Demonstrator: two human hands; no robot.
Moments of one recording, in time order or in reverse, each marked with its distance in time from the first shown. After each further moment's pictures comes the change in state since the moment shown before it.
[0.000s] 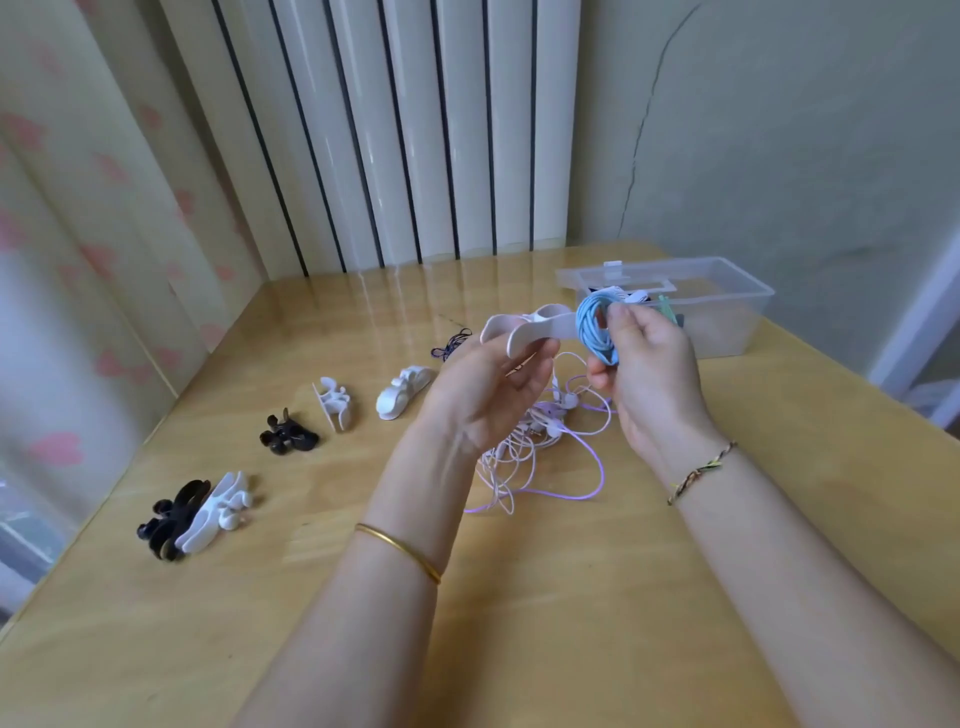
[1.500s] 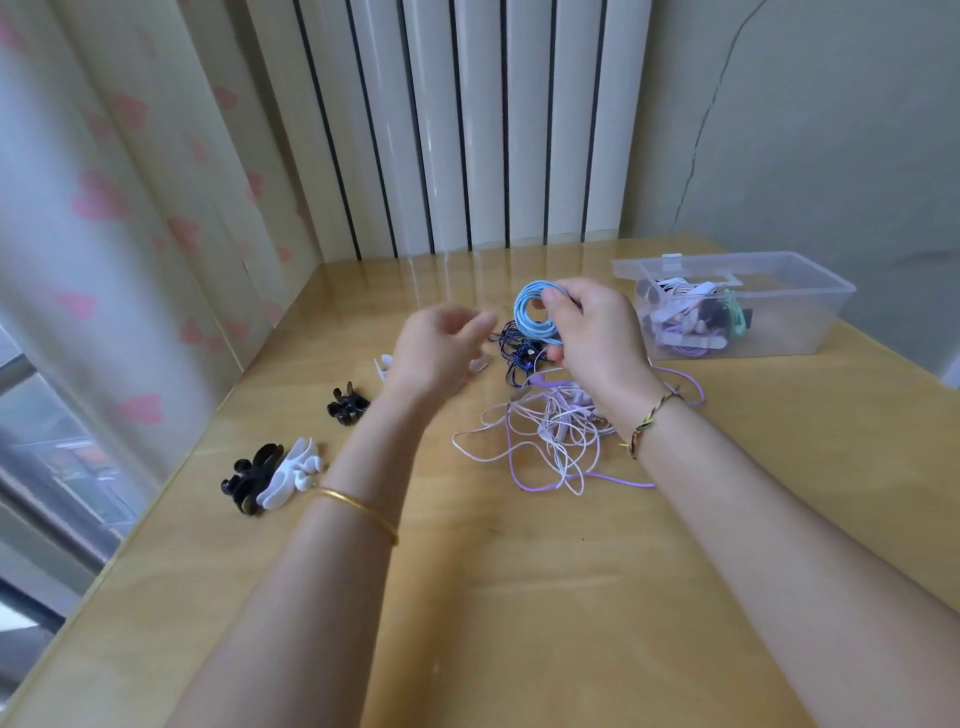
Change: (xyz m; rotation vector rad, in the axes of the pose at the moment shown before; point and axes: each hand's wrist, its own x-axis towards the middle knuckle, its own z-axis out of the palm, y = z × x) left_hand -0.025 0.057 -0.064 1.102 0.322 0.446; right_hand -0.007 0.006 0.074 -0.447 -0.214 -0.149
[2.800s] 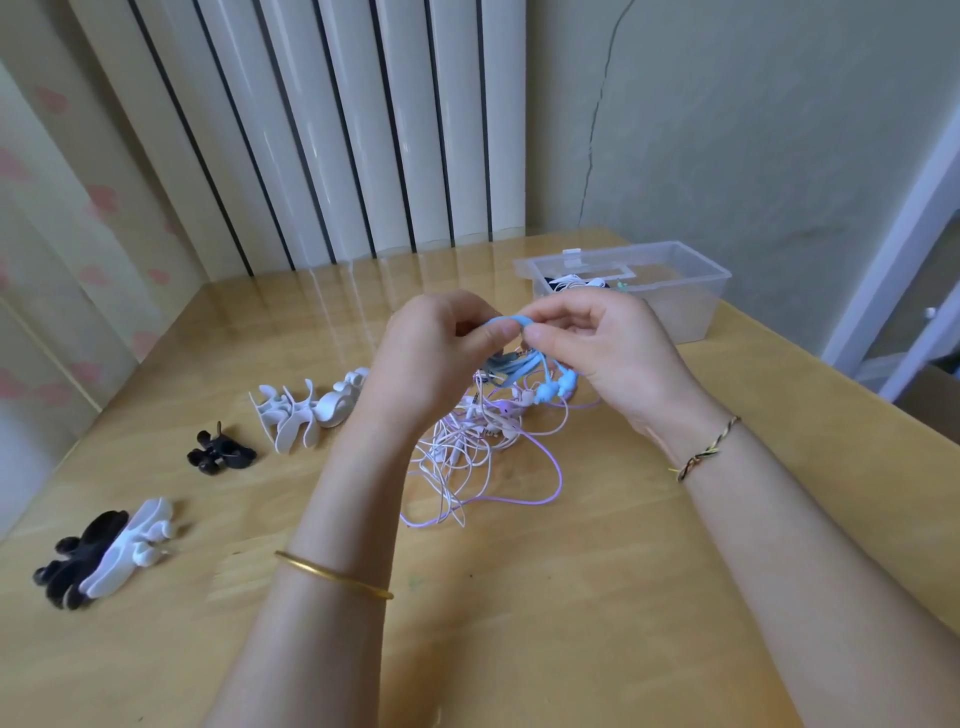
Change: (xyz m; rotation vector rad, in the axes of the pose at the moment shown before) left_hand -0.006 0.048 0.075 0.179 -0.184 0.305; right_hand 0.000 0.033 -0.100 0.099 -0.142 -0.128
